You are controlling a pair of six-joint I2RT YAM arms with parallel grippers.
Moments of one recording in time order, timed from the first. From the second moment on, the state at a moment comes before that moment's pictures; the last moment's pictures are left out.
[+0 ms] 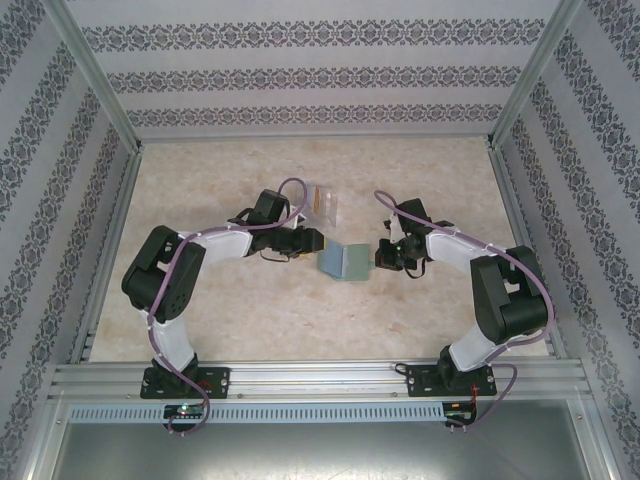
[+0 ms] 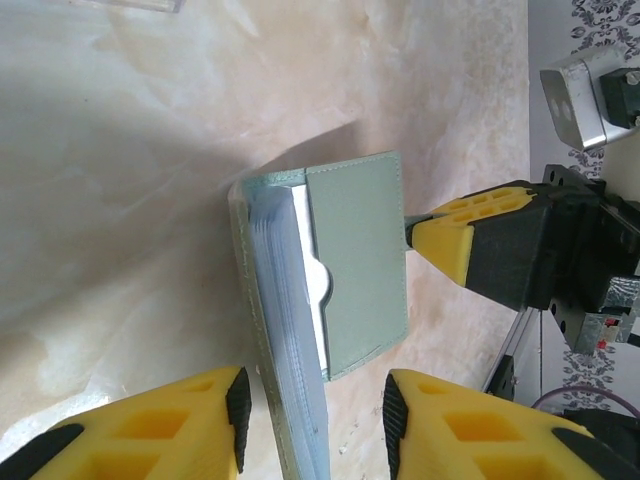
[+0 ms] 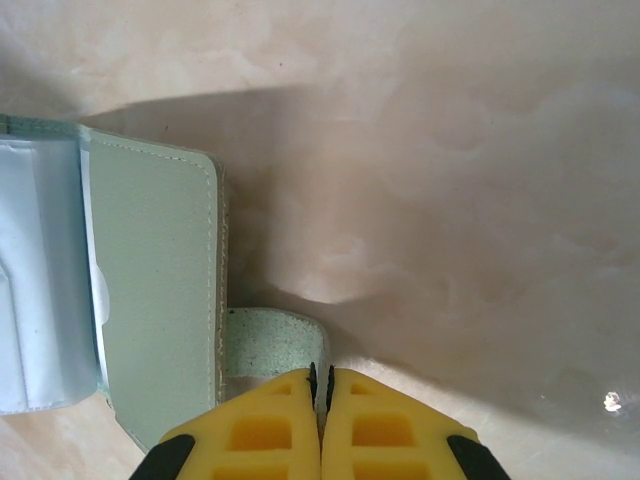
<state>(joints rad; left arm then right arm) -0.46 1.84 1.03 -0.04 0.71 -0.63 0.25 1.60 0.84 -0.48 -0.36 0.36</state>
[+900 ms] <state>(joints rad) -0.46 1.89 1.03 -0.06 0.72 -0.63 0.25 1.61 0.84 -0.48 -0.39 0.36</state>
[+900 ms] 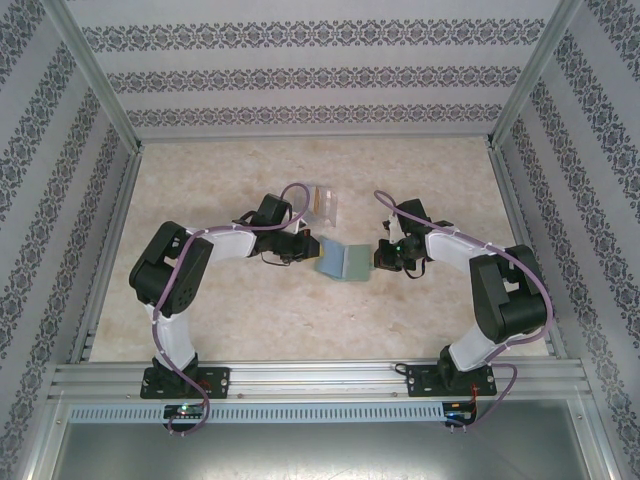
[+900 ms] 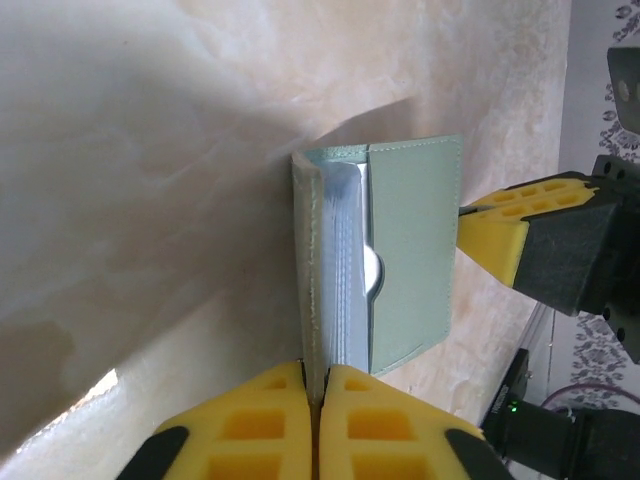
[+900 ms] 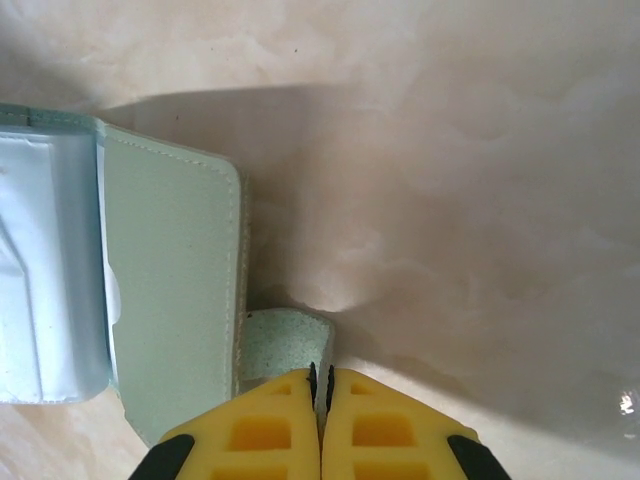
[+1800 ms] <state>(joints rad) -0.46 1.89 1.03 -0.05 0.72 -0.65 0.25 1.65 0.85 -0.48 -0.39 0.36</state>
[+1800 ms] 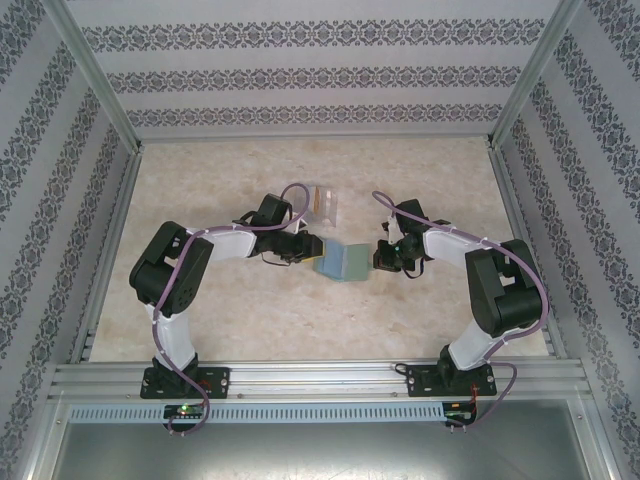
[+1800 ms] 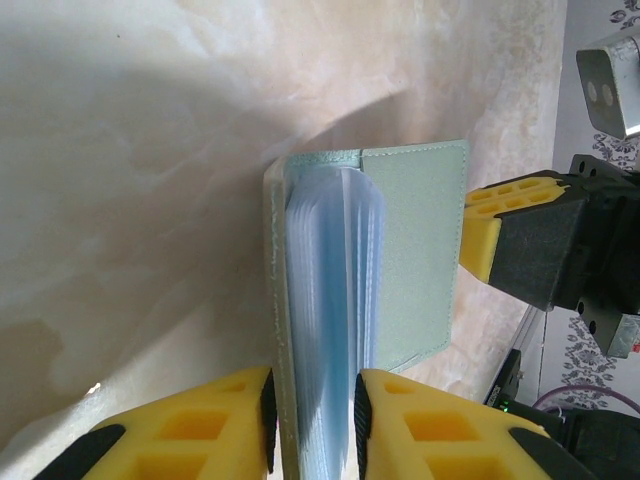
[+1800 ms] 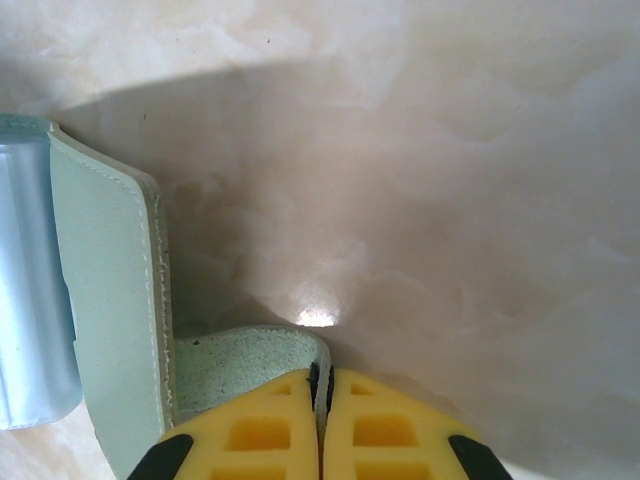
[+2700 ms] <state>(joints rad) -0.45 1.86 0.98 -0.02 0.72 -0.66 0.25 1.66 0.87 -0.50 -0.38 0.36</state>
